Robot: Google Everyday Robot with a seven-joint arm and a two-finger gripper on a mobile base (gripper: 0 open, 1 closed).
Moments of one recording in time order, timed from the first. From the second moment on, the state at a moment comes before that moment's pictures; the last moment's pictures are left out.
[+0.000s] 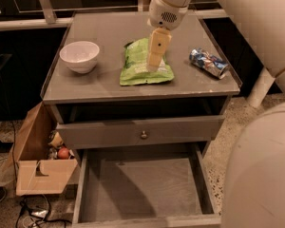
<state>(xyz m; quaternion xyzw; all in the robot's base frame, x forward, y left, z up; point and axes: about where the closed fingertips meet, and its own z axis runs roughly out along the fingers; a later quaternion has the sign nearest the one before) 0.653 -0.048 0.937 -0.68 0.71 0.03 0.19</state>
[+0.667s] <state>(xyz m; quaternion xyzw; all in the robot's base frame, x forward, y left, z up) 0.683 -0.047 0.909 -0.67 0.71 0.04 0.18</state>
